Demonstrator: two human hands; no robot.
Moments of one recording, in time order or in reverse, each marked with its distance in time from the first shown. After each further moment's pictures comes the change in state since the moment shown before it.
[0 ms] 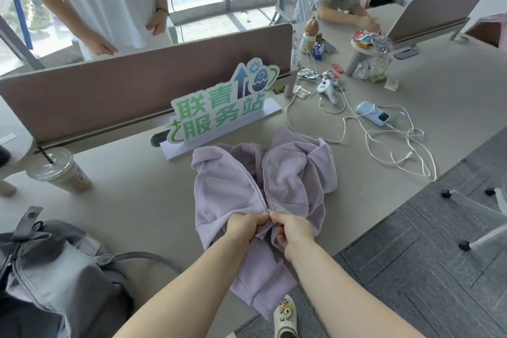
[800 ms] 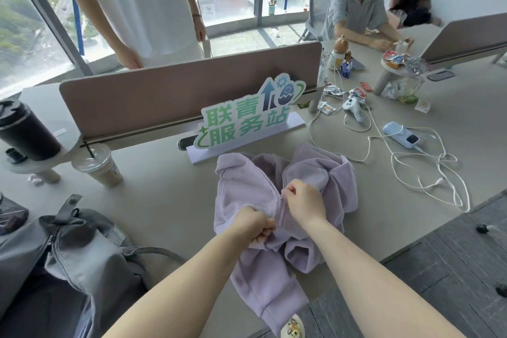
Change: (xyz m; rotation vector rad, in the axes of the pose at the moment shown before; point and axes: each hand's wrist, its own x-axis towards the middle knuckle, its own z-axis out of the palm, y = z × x) left_hand -0.021 0.039 -0.025 0.353 -0.035 0.084; right_hand 0.007 -0.070 0.032 -1.088 -0.080 -0.846
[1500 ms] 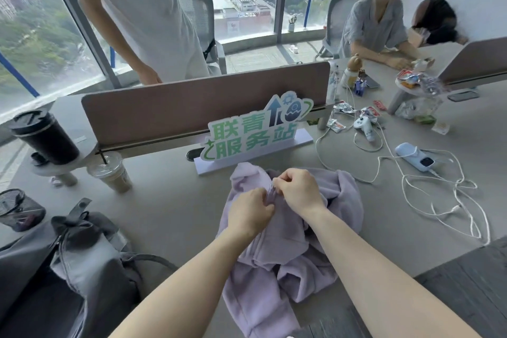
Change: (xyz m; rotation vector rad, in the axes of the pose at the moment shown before) left_hand 0.007 0.049 0.013 0.751 0.538 0.468; right_hand 0.036 -0.041 -0.043 0.162 -0.019 -0.103
